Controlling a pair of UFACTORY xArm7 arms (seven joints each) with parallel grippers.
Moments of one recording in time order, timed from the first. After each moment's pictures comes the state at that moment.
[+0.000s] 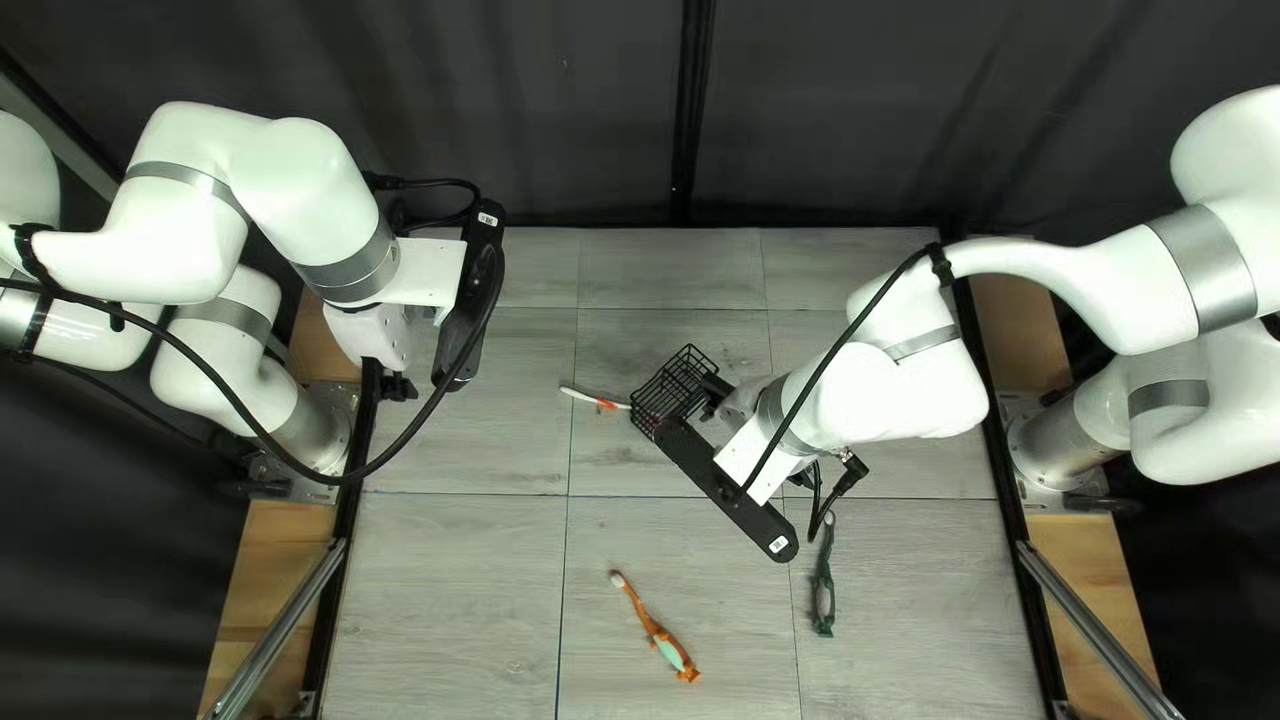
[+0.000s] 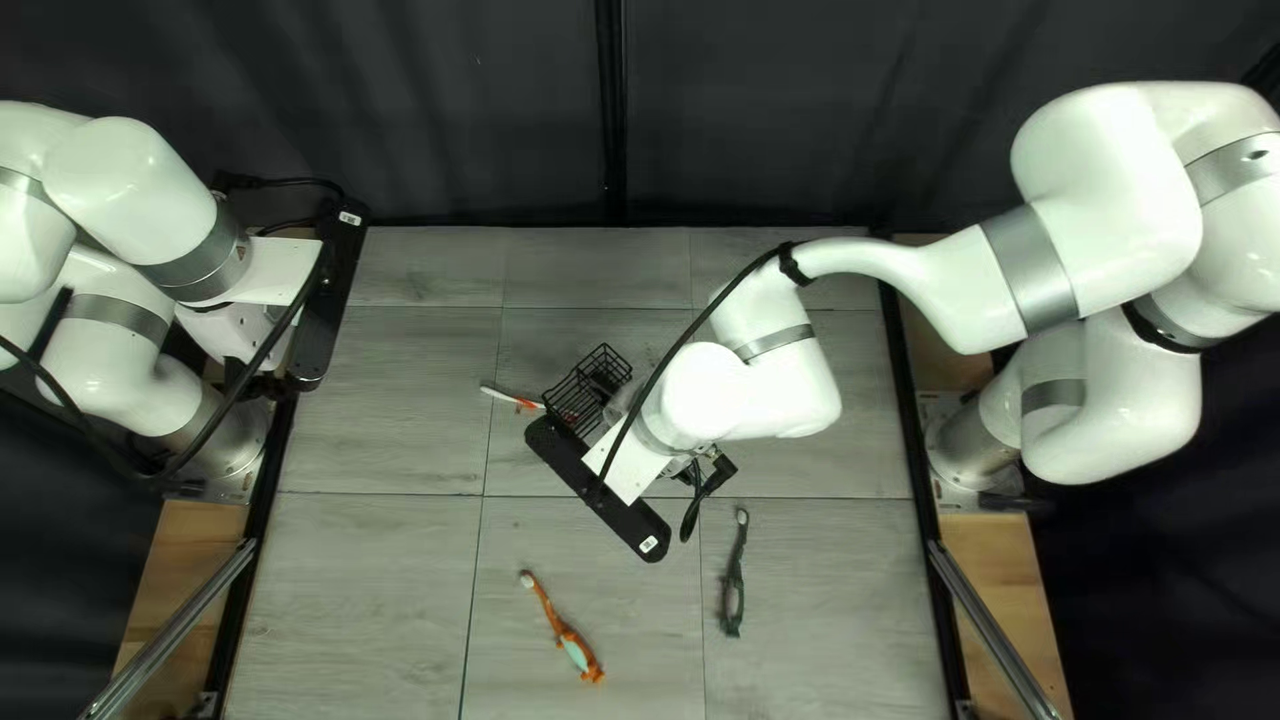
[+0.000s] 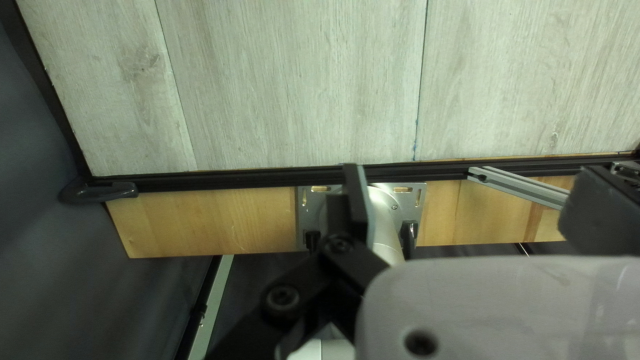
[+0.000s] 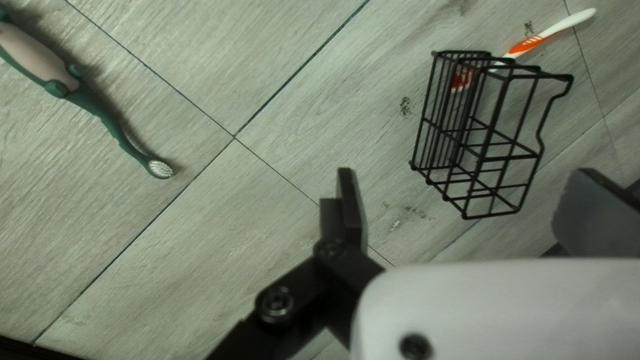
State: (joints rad) left arm 0.00 -0.79 0.00 0.78 0.00 1.57 0.00; right arm -0.22 -0.04 0.41 0.97 -0.28 0.86 -0.46
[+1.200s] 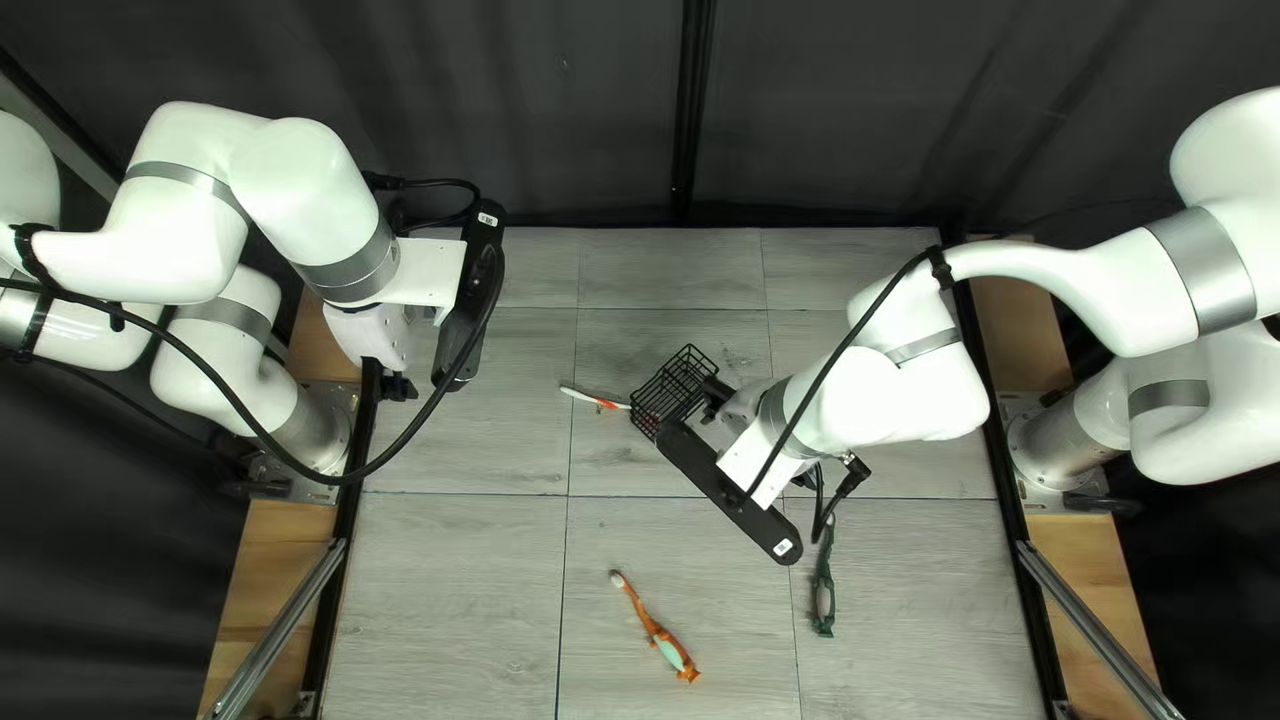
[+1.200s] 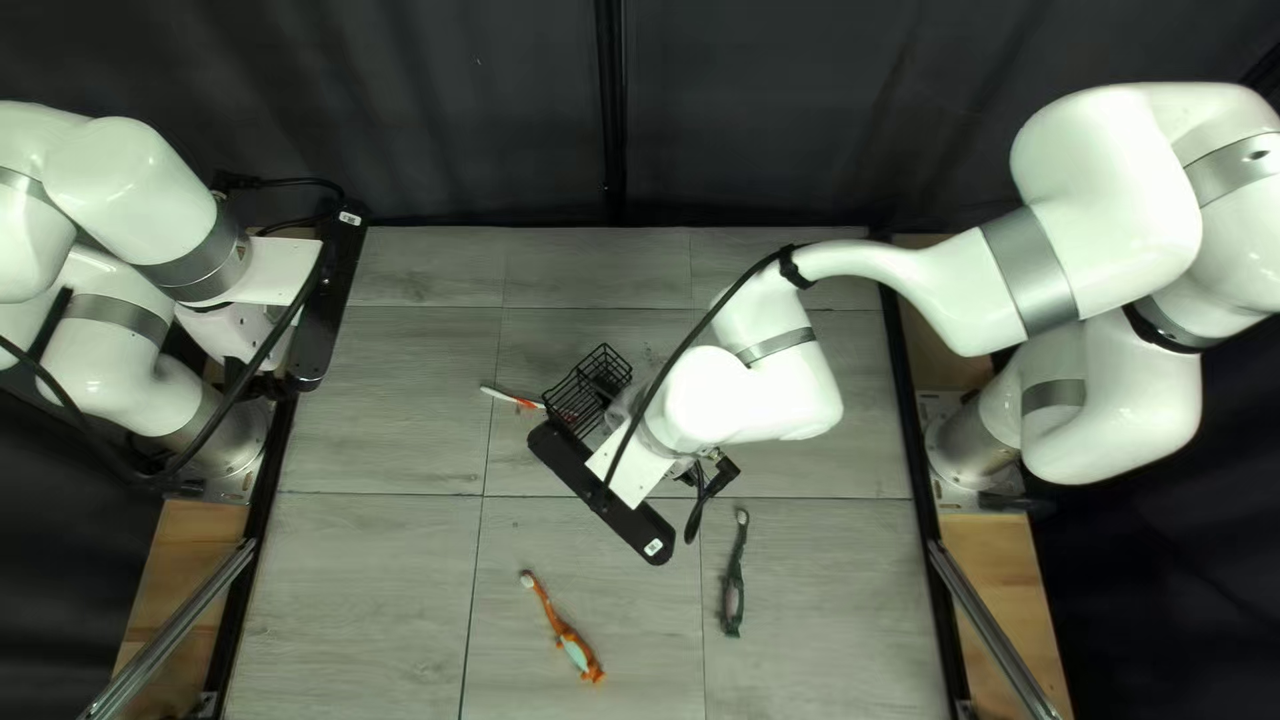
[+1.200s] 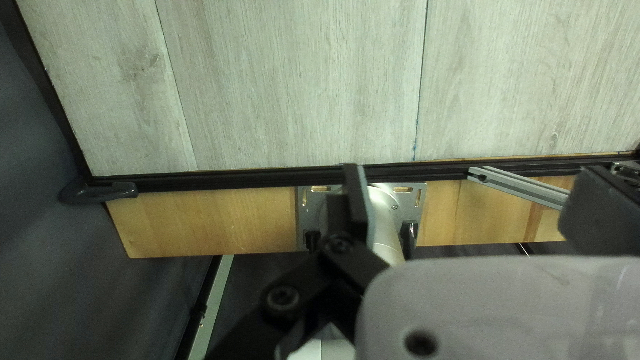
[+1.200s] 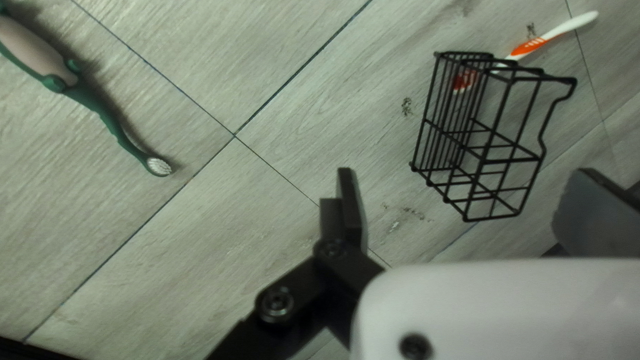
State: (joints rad) left arm 0.00 -0.79 0.00 0.78 0.00 1.57 0.00; right arm -0.22 -0.06 0.40 0.91 -0.24 0.81 -0.60
